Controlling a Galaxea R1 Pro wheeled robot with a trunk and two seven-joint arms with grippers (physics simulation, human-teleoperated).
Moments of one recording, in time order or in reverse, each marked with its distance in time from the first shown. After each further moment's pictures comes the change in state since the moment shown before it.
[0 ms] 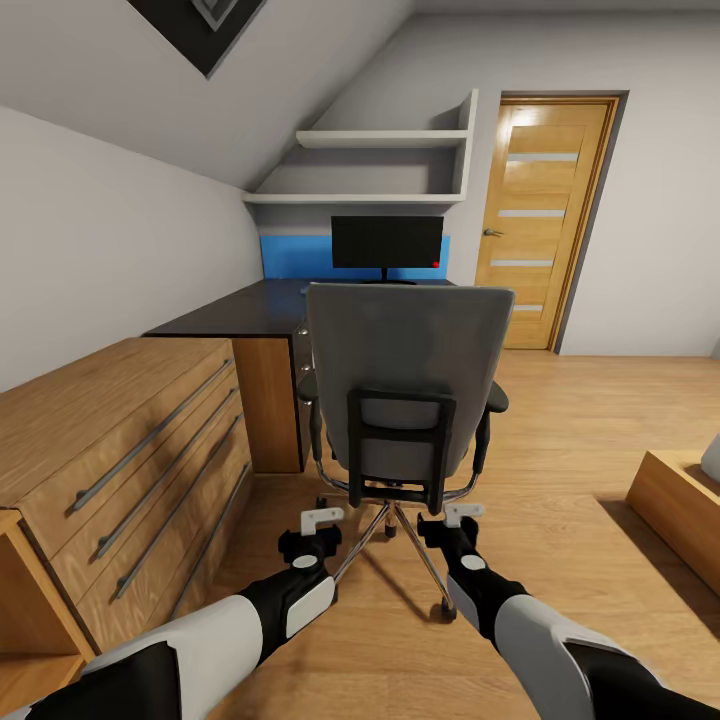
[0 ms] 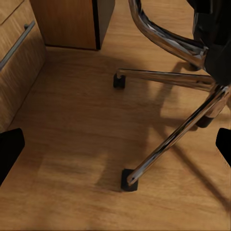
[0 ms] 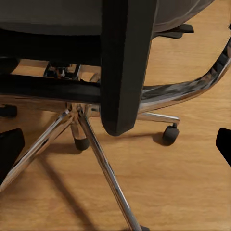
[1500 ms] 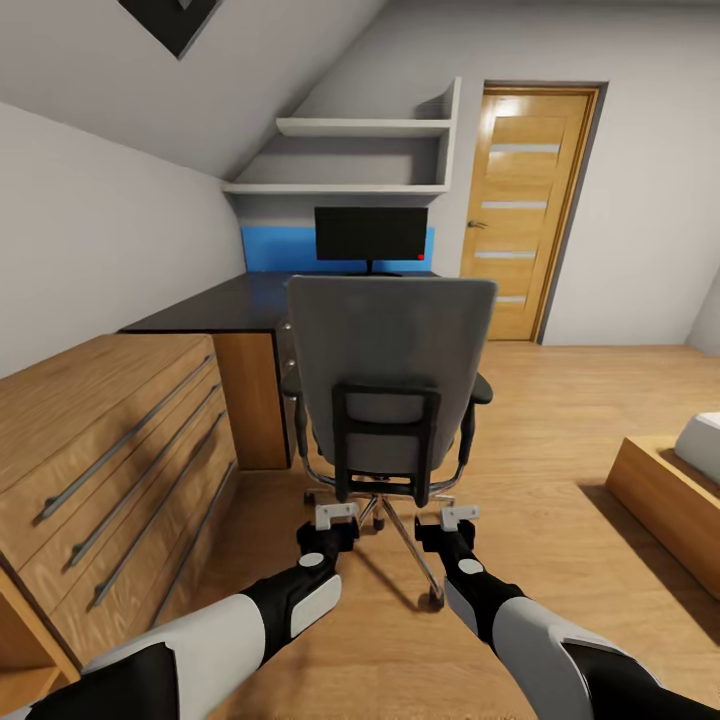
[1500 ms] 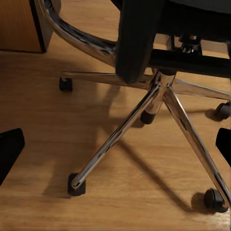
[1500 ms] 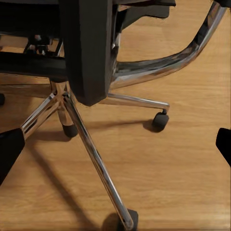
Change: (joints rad) left arm 0.000 0.000 -0.001 -0.058 -0.006 -0.019 -0.101; right arm 0.000 0.006 -0.001 0.023 0.020 -0.011 -0.002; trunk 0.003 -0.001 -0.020
